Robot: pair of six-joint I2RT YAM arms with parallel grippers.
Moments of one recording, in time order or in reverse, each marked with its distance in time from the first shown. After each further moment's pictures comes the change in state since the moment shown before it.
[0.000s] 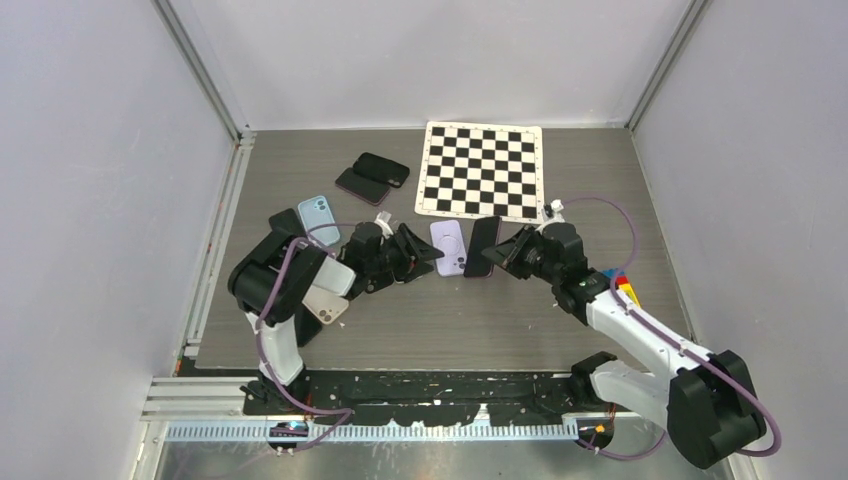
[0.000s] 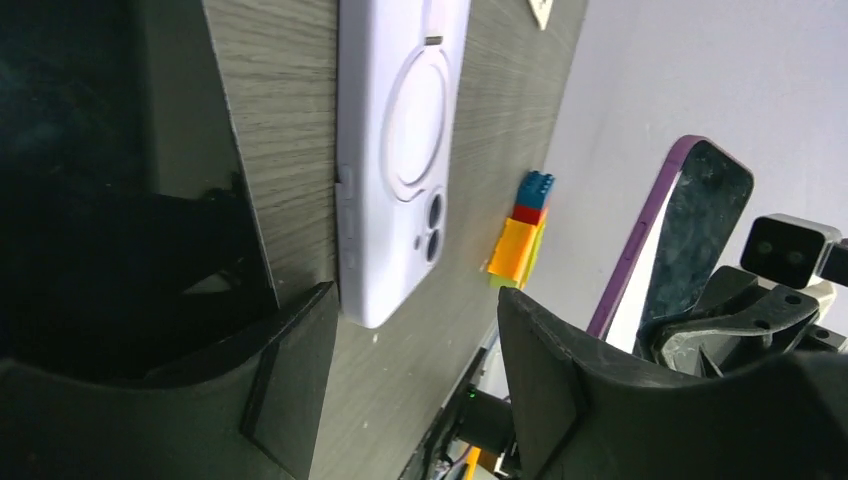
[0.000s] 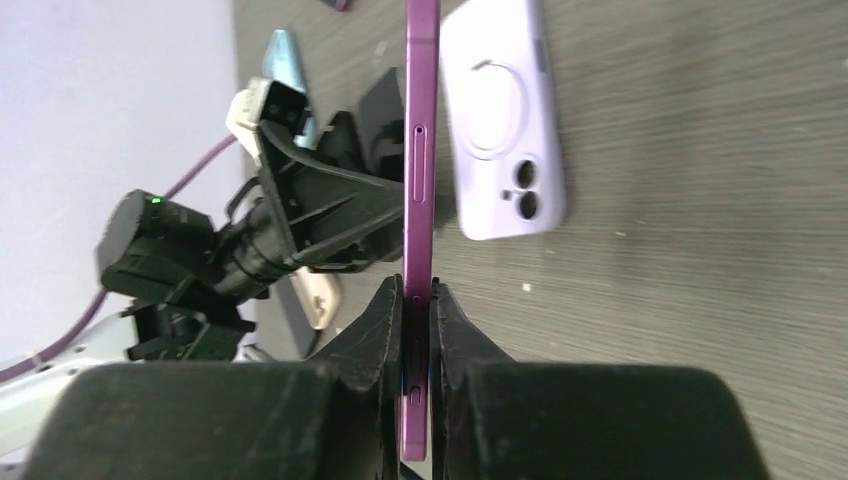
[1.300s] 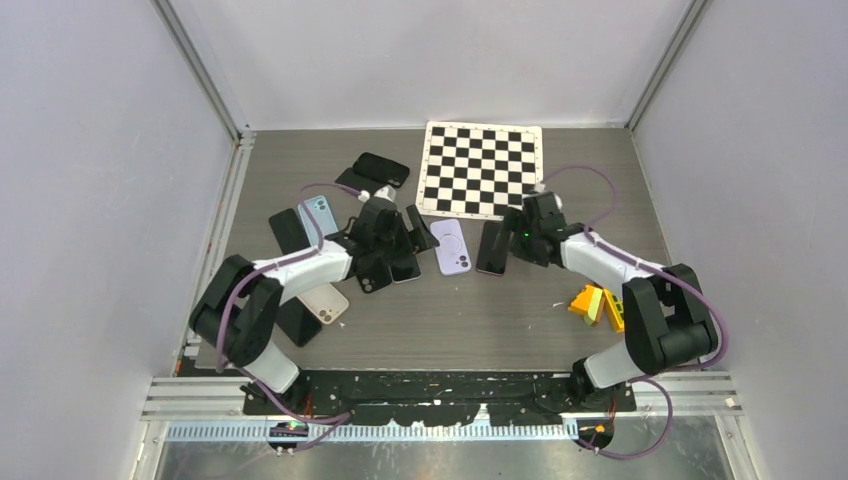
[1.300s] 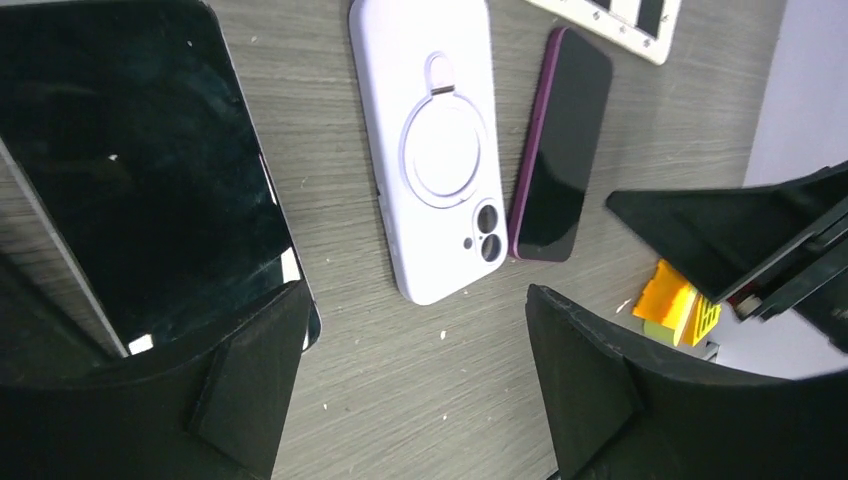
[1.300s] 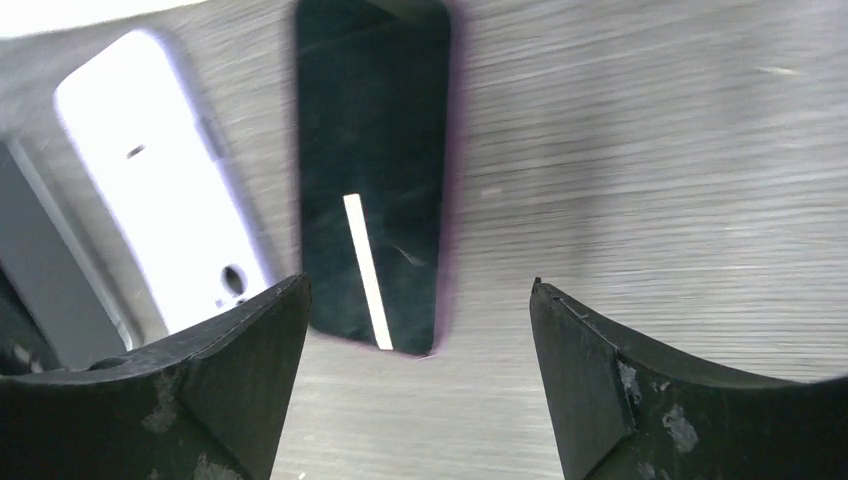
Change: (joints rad) left arm -0.080 -0.236 0.244 -0.738 -0.362 0.393; right arm -0.167 0.456 0.292 -0.330 0.192 -0.376
